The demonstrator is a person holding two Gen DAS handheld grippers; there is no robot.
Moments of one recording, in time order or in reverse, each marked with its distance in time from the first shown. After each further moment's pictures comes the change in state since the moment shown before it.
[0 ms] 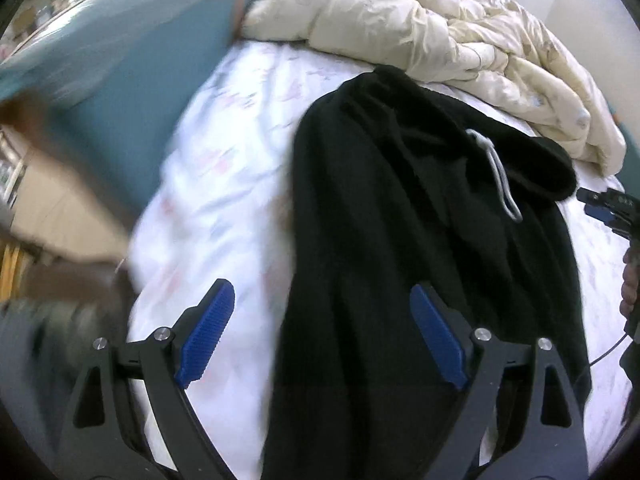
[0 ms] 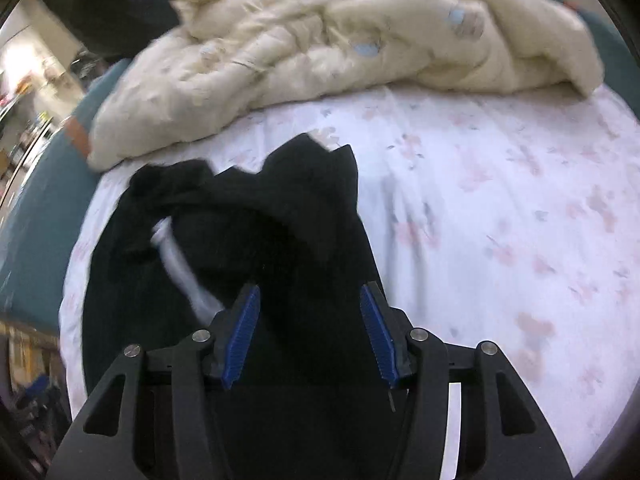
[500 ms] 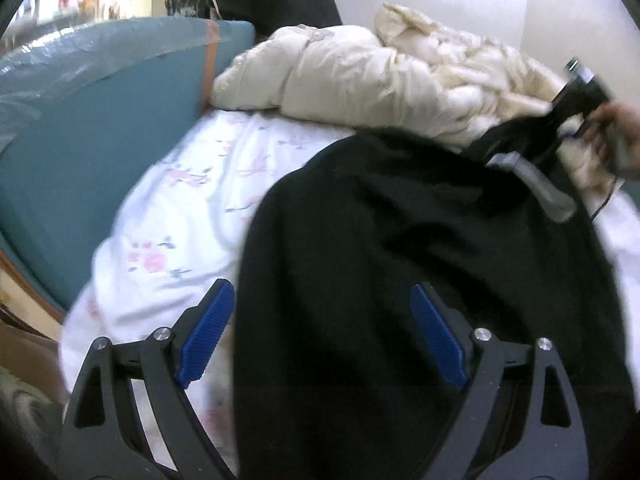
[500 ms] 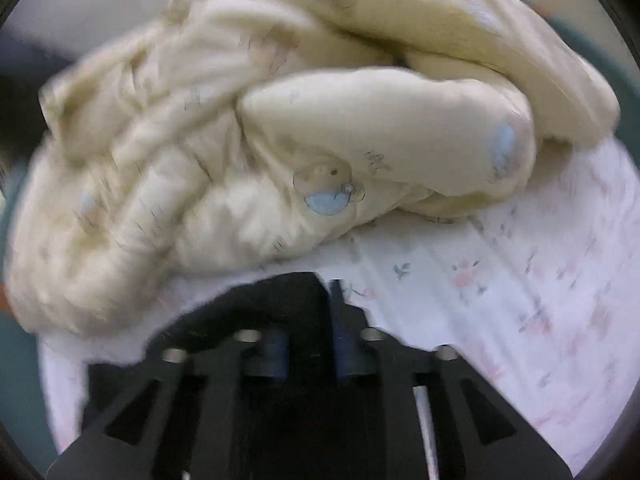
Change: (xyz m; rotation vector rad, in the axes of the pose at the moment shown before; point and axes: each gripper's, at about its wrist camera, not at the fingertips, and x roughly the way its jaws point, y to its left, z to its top) left arm 0.047 -0.012 0.011 0.033 -0.313 -0.052; right arm 0.068 0.000 0.199 0.136 -0.041 -0.251
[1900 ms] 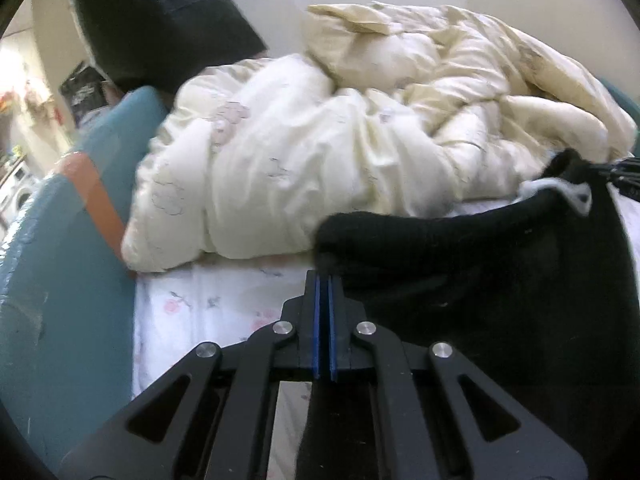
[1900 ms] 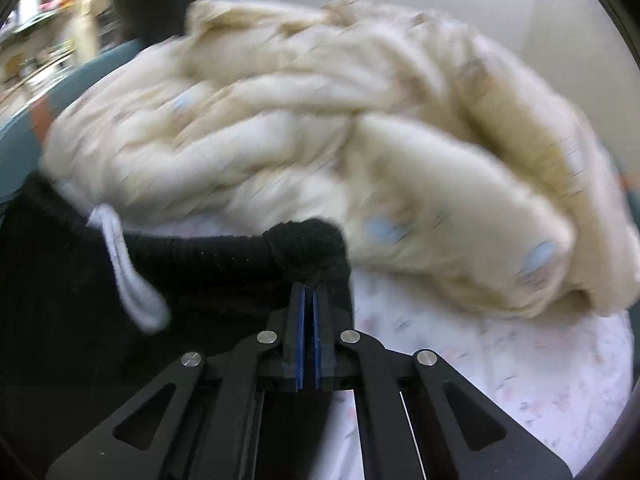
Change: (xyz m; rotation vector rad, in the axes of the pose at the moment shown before) left arm 0.132 -0.065 0.215 0.336 0.057 0.016; right arm -0.030 0.014 -0.042 -0.515 -0.241 0.061
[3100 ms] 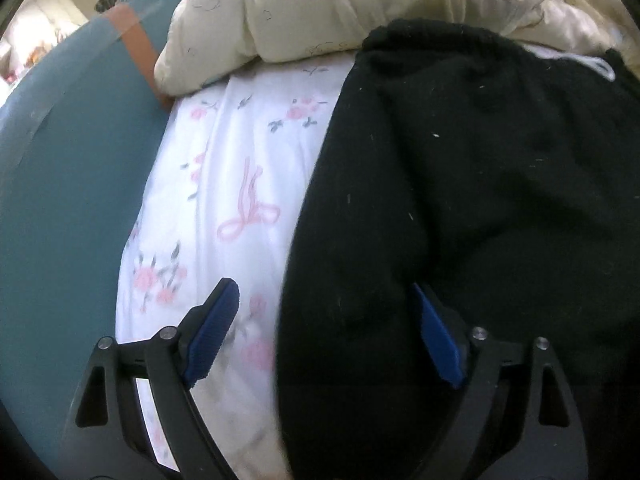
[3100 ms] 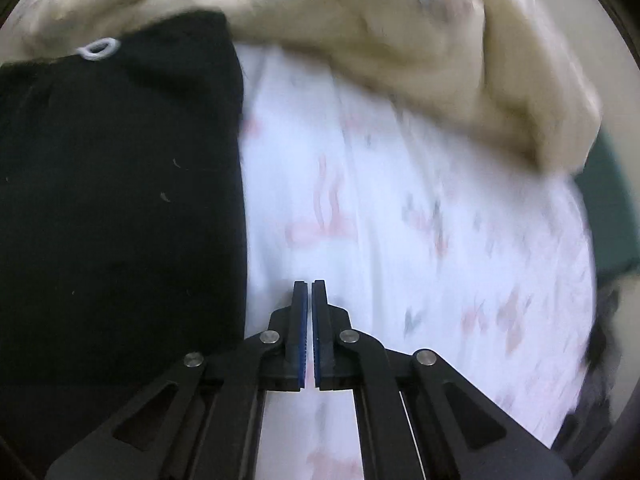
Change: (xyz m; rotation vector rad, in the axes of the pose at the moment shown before) left arm 0.014 -0.015 -0.129 -0.054 0.376 0.204; right arm -0.010 -0.048 -0.151 0.021 0.421 -0.162
